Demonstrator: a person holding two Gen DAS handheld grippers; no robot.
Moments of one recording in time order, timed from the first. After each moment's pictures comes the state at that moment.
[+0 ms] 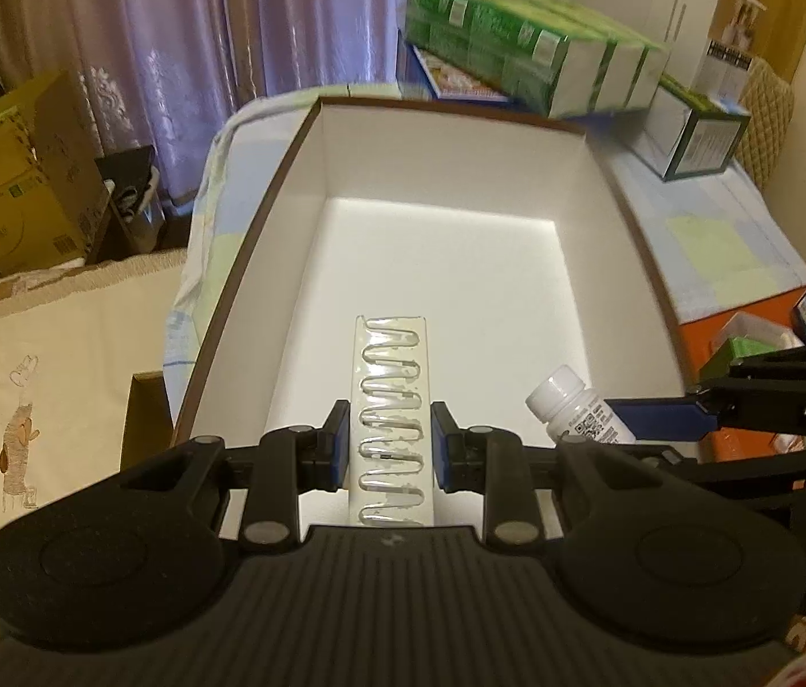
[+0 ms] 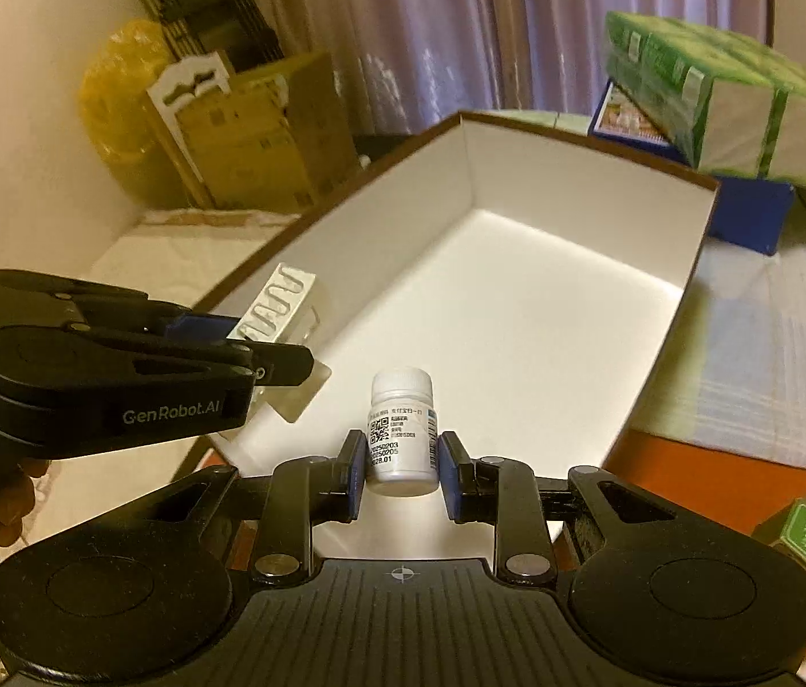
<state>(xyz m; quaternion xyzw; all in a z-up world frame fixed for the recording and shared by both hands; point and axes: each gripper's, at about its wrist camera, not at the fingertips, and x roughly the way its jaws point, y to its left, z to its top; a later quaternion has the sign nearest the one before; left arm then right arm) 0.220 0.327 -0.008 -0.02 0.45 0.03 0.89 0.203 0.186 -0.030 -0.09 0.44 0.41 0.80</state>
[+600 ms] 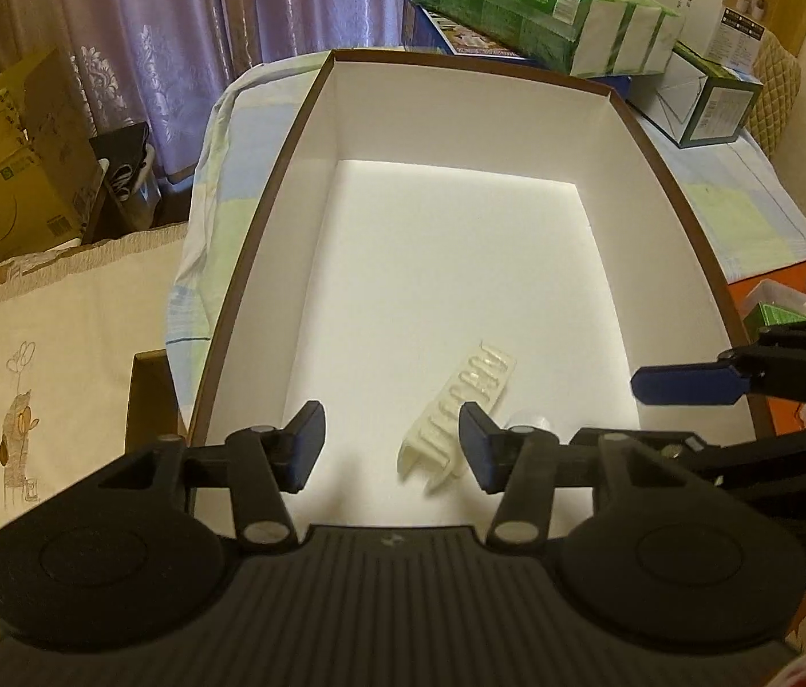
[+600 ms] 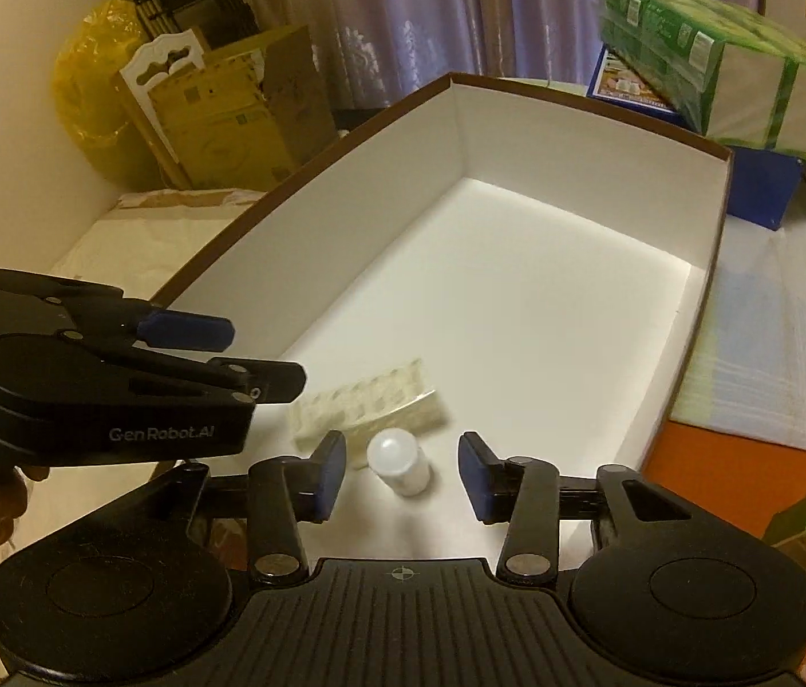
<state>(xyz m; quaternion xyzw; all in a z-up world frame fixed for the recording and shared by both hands) 0.223 0.345 -0.026 -0.02 0.48 0.02 0.88 0.209 0.204 -0.045 -0.09 0.46 0.38 0.80</state>
